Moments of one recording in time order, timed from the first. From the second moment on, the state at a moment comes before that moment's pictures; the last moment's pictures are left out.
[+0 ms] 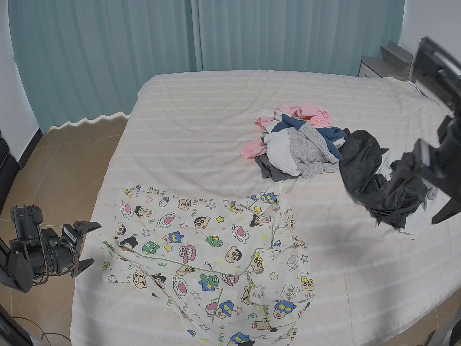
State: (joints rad) left arm 0.22 1.71 -0.24 -0.84 -0.43 -1.01; right arm 0.62 1.69 -2.00 1.55 -0.22 1.14
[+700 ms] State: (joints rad) left arm 0.22 1.71 -0.24 -0.84 -0.44 -0.99; right arm 0.35 1.02 -1.67 1.12 -0.22 1.06
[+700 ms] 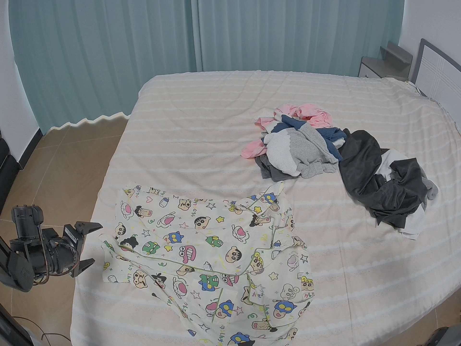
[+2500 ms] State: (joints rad) left arm 0.33 1.44 -0.24 -0.62 -0.65 -0.69; right arm 0.37 1.95 -0.17 -0.96 0.41 0.46
